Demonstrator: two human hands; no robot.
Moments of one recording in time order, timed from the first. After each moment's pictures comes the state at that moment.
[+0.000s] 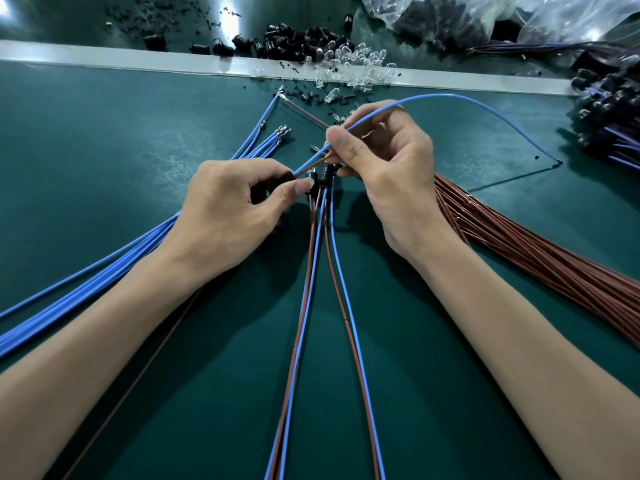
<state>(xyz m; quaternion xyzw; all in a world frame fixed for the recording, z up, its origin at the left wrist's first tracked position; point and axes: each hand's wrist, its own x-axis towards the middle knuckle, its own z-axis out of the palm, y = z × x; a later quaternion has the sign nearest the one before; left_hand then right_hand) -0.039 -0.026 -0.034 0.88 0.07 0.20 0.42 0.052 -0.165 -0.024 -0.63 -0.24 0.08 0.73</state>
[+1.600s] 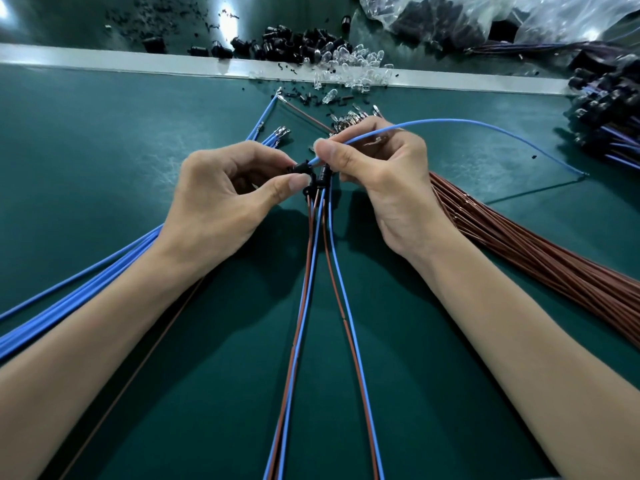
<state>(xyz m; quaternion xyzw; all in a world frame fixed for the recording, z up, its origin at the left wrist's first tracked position) -0.040 -0.029 -0.026 0.81 0.07 0.23 0.54 0.053 -0.168 -0.025 -0.64 -0.22 0.14 0.72</state>
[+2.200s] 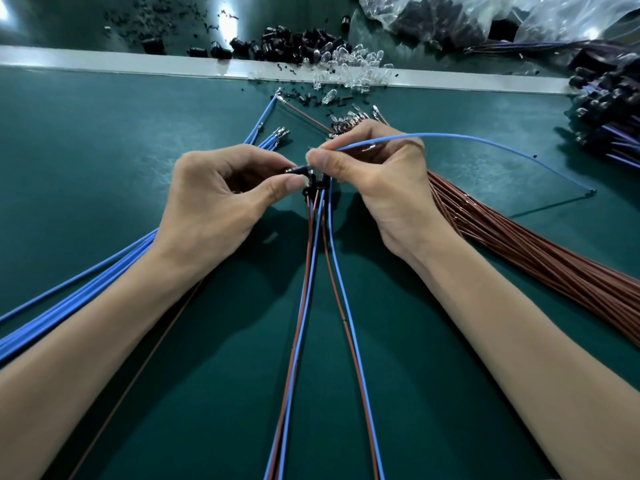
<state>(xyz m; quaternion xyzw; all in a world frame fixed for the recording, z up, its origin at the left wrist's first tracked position) -0.042 -0.029 -0.025 0.81 0.06 0.25 0.53 0.051 -0.167 -0.027 -0.65 -0.25 0.12 0.71</state>
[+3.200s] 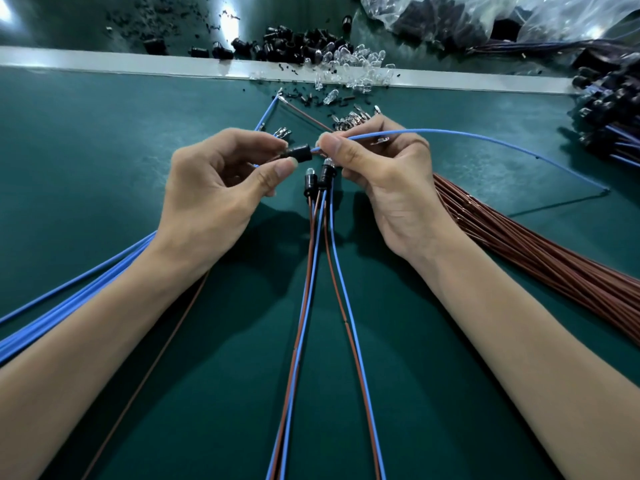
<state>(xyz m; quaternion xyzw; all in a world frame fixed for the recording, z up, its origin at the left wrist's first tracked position) -0.038 -0.024 -0.028 0.77 0.07 0.26 0.57 0.052 -0.167 -0.023 -0.59 -0.18 0.18 0.77</state>
